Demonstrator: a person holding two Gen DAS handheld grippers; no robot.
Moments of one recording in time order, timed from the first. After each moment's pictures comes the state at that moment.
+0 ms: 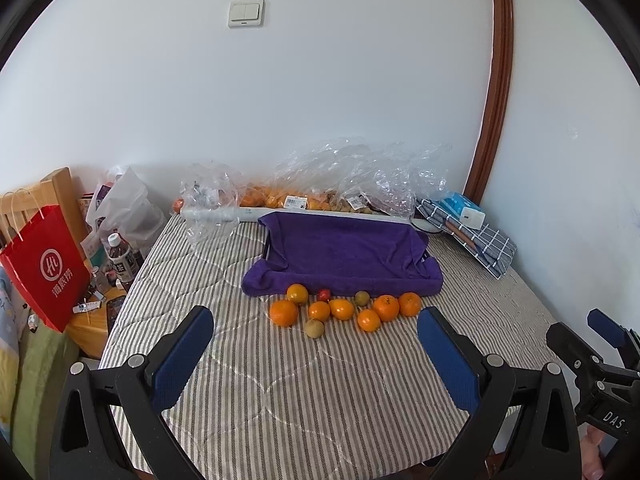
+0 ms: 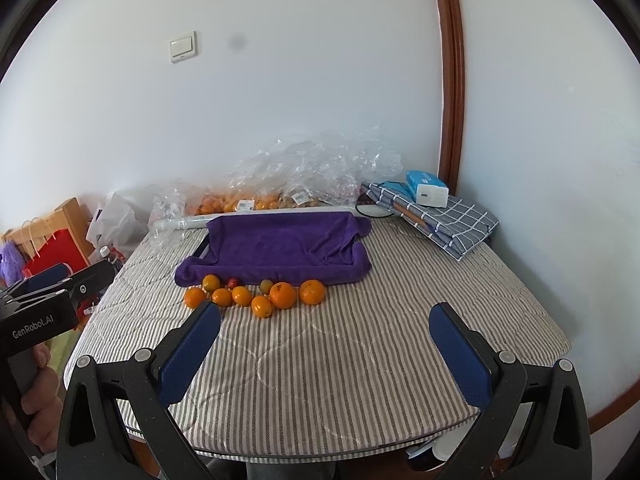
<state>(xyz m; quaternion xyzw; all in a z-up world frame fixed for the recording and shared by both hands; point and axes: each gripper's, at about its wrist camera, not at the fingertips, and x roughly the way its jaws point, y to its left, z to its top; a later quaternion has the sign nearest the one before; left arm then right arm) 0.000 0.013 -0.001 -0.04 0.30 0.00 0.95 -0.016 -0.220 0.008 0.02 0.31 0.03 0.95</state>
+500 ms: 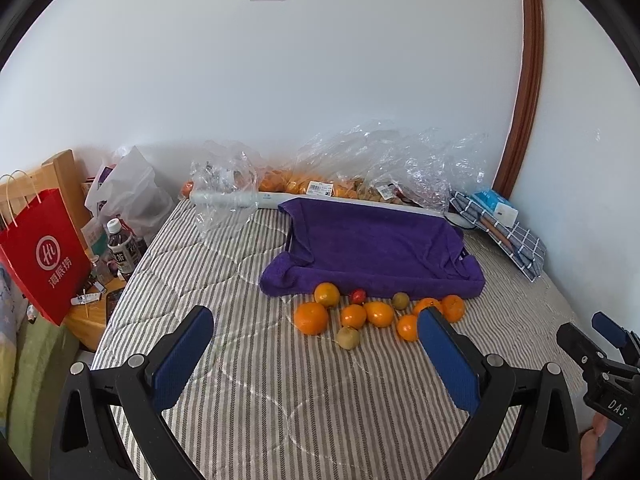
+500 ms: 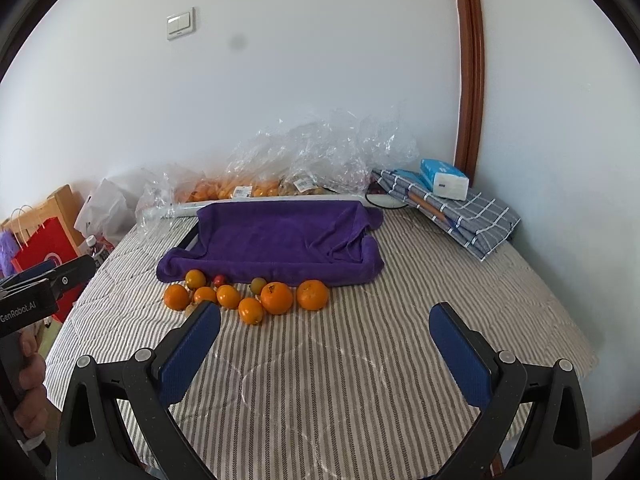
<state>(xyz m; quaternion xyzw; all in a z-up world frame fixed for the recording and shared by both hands) 0.049 0.044 -0.045 -0.05 0.32 0.03 0.95 0.046 -0.216 -0.043 0.02 0.33 0.04 0.94</state>
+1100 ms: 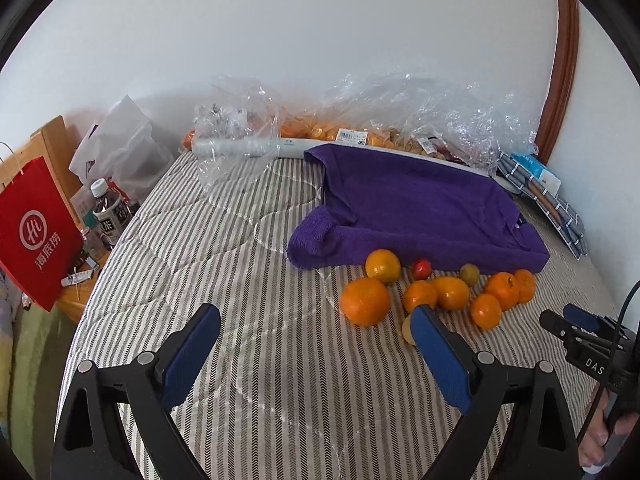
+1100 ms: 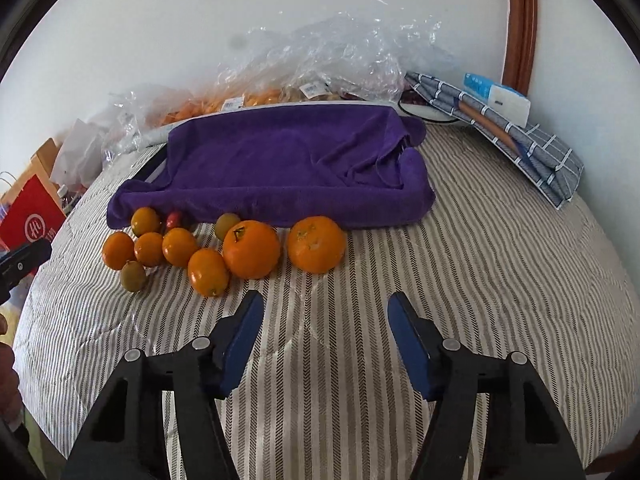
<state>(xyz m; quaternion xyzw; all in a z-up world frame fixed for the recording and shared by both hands) 0.113 0.082 -0.119 -0.05 0.38 0.05 0.92 0.145 -0.202 -0.155 0.01 0.45 0.08 0.89</state>
